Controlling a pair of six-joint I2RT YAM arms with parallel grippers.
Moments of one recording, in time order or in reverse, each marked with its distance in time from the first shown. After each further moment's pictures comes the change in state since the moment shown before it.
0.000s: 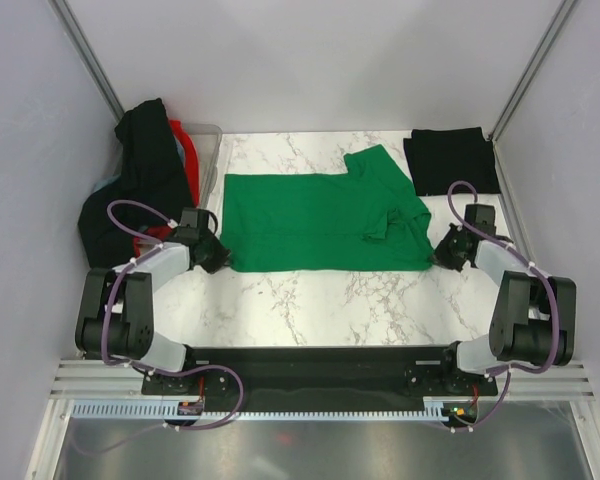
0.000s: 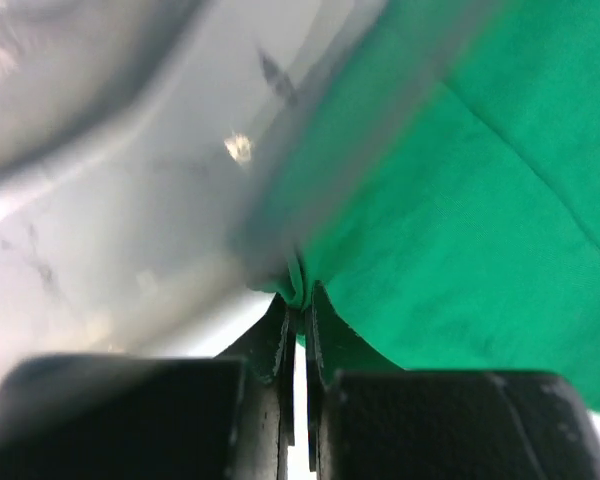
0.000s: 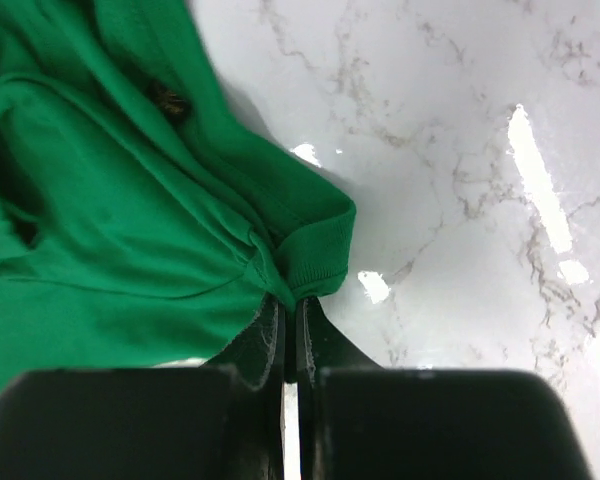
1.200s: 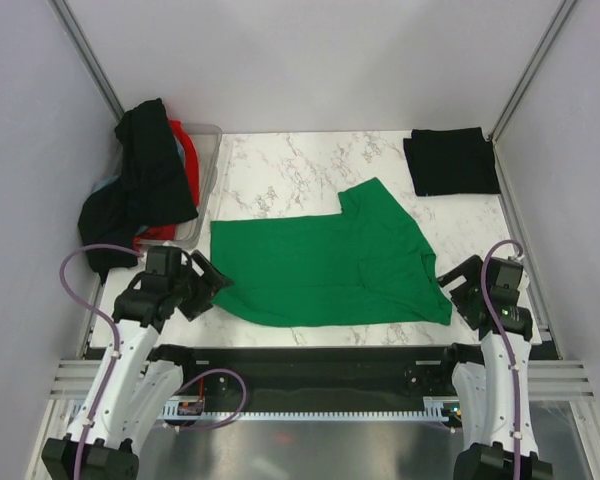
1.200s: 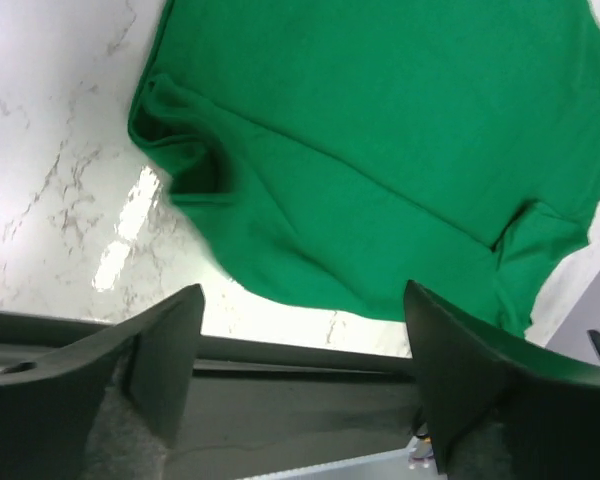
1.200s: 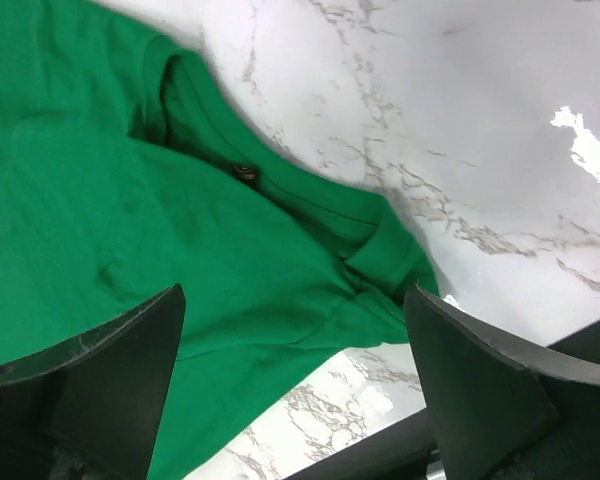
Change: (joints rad) left arm -0.014 -0.809 -0.106 -0.602 0.120 -0.074; right arm -0.093 -0.861 -0.216 -0.487 0.087 0.254
